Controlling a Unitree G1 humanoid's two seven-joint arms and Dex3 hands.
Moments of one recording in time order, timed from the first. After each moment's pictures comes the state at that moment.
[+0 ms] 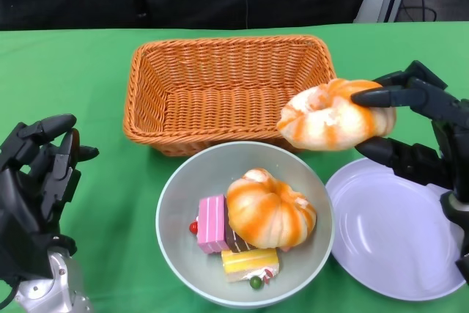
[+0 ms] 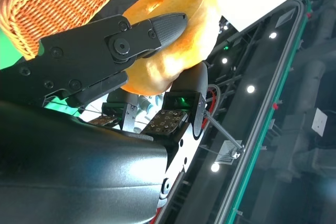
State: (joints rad) left arm -0.48 -0.01 0.40 1.09 -0.29 -0.90 -0.10; right arm -0.52 -0.28 0.22 0.95 -0.25 -1.36 -0.43
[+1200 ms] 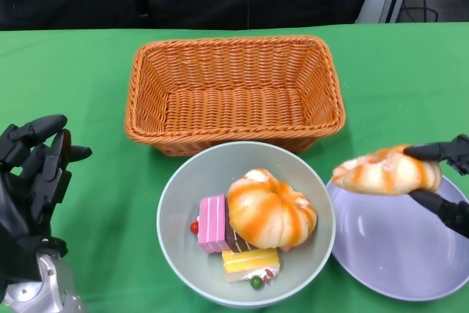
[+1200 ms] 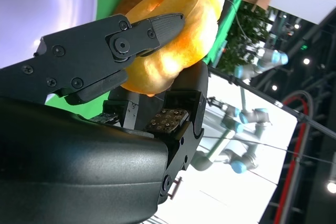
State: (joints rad) left arm -0.48 0.00 0.42 1.09 -0.33 -0.89 -0.16; right arm -0.30 -0.21 -0.08 0.99 0.21 -1.18 0.34
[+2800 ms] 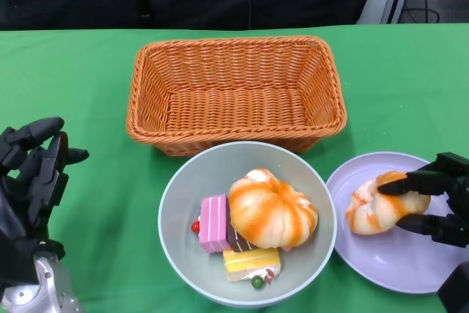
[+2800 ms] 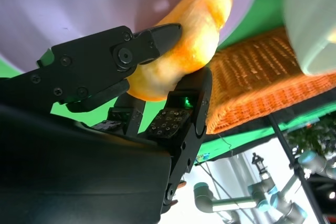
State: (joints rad) left arm -0.47 0.00 0.44 1.08 -0.34 -0.89 -0.18; right arm -0.48 -0.48 0.36 1.17 -0.85 -0.99 -0.75
